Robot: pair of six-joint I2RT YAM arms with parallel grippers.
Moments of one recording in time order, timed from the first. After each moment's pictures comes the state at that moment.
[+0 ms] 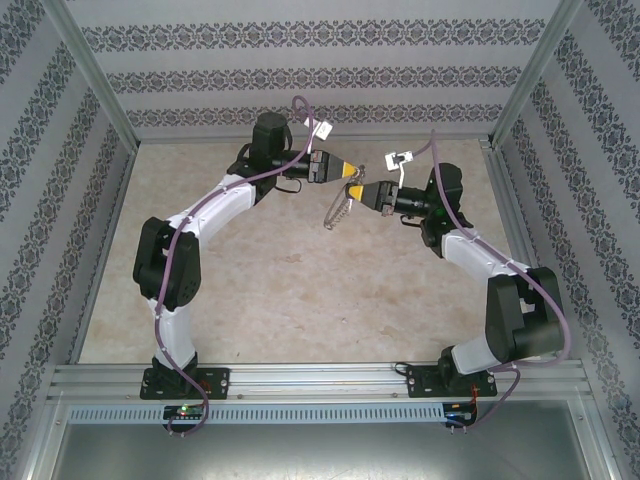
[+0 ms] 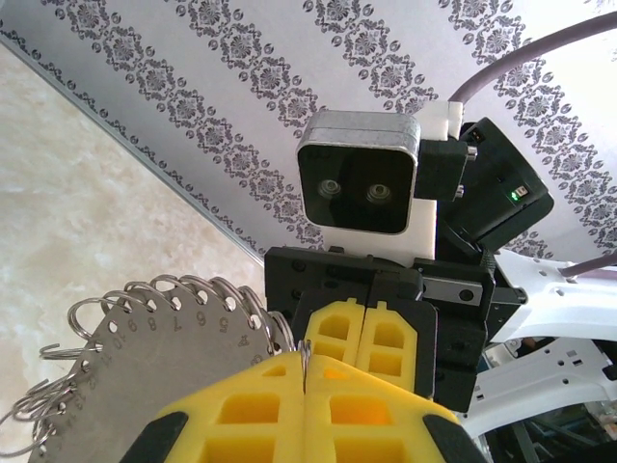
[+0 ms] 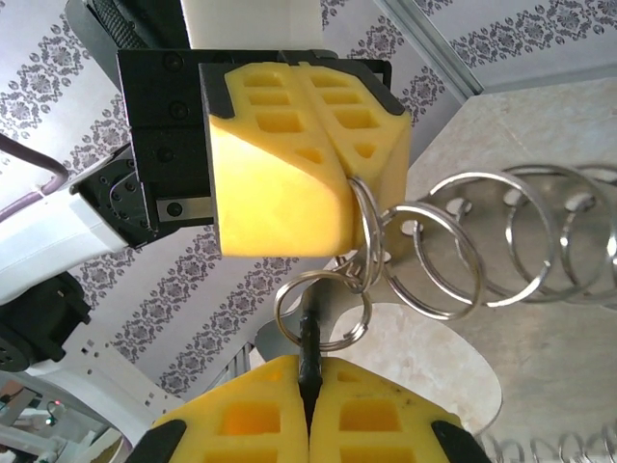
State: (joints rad) left arm -0.42 1.94 1.63 0.10 1.10 -0.60; right arm 0.19 1.48 0.86 0.59 -1.12 0.78
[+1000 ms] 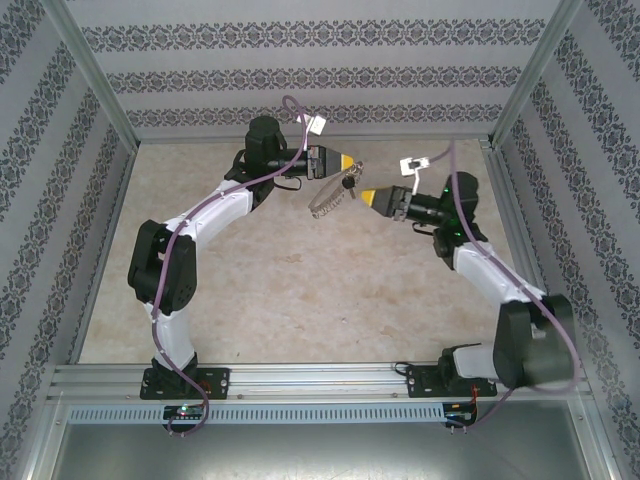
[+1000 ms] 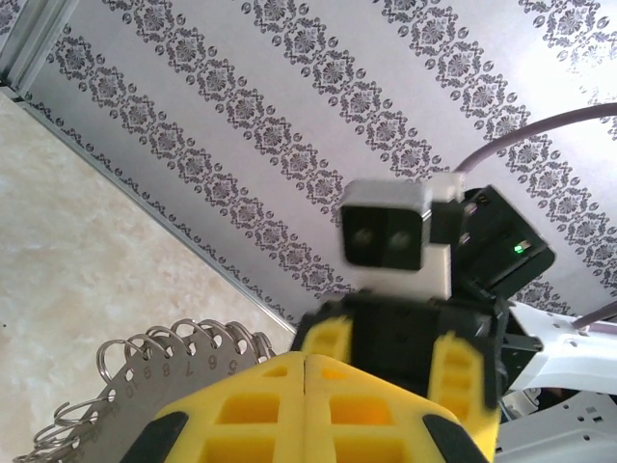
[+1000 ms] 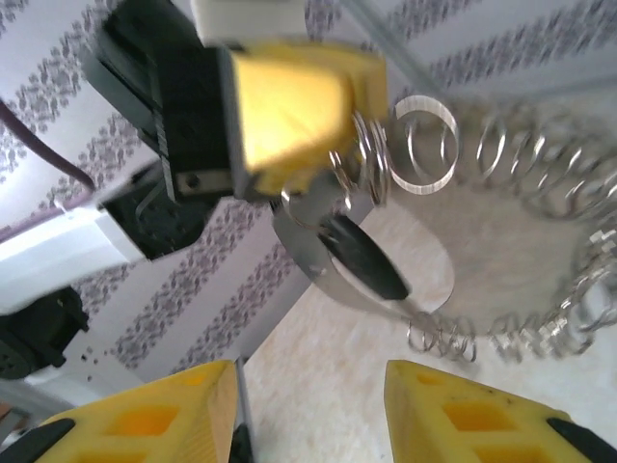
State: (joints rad) left arm -0.42 1.90 1.54 0.32 1.02 -0.71; right arm 0.11 1.30 0.78 0.53 -1.09 0.79
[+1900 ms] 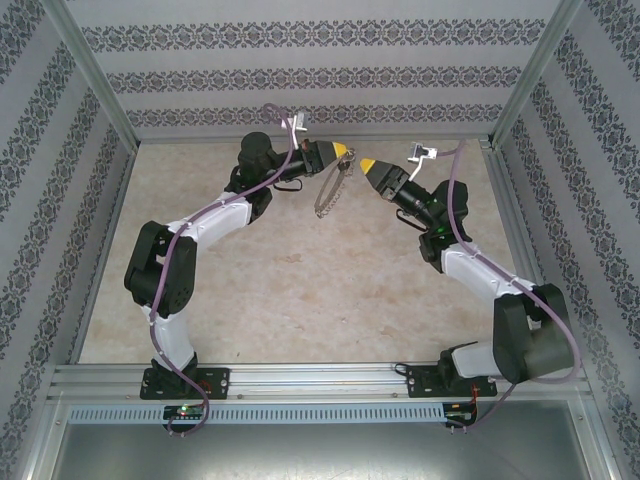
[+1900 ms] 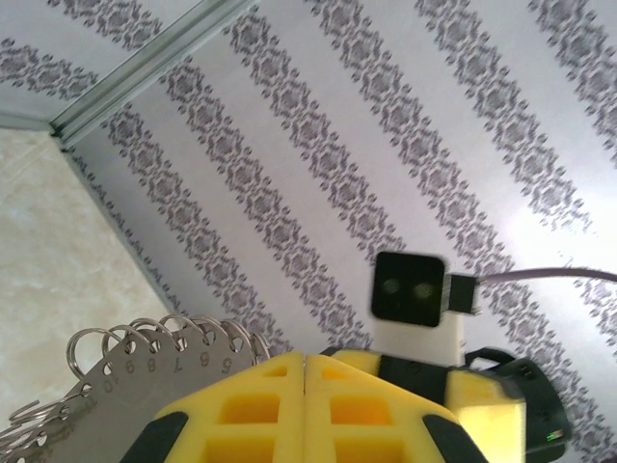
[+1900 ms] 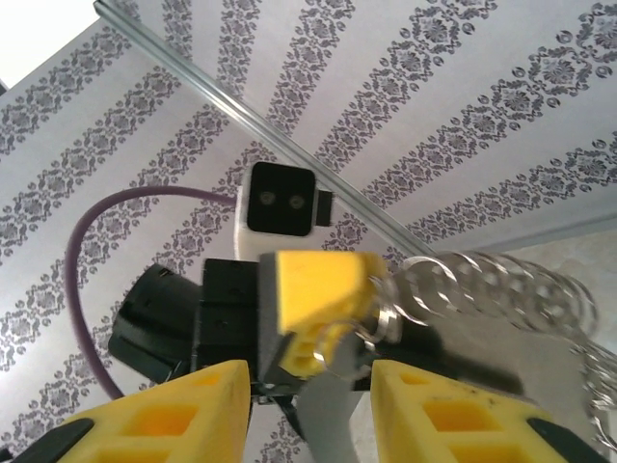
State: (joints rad) left arm -0.42 1.87 1.38 0.67 0.77 -1.10; right arm 0.24 1.38 0.76 0.87 -0.63 1.09
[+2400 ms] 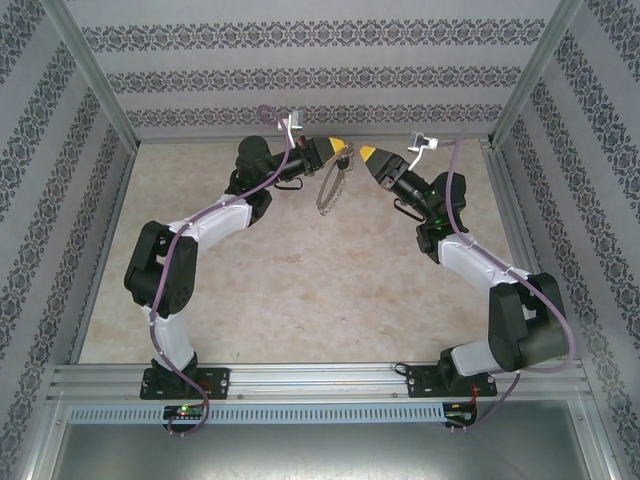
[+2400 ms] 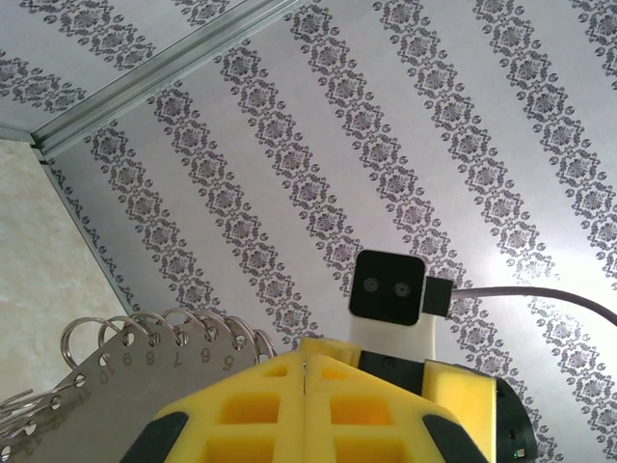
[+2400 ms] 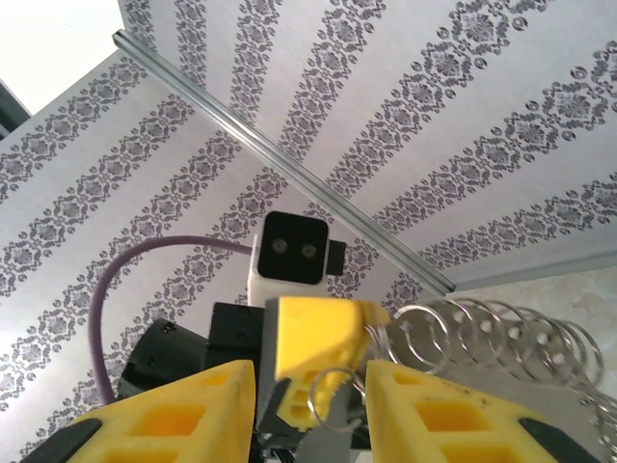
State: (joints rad) left arm -0.42 1.87 1.35 0.75 0.73 -1.21; right arm 0.24 1.44 0.84 0.91 -0.61 1.12
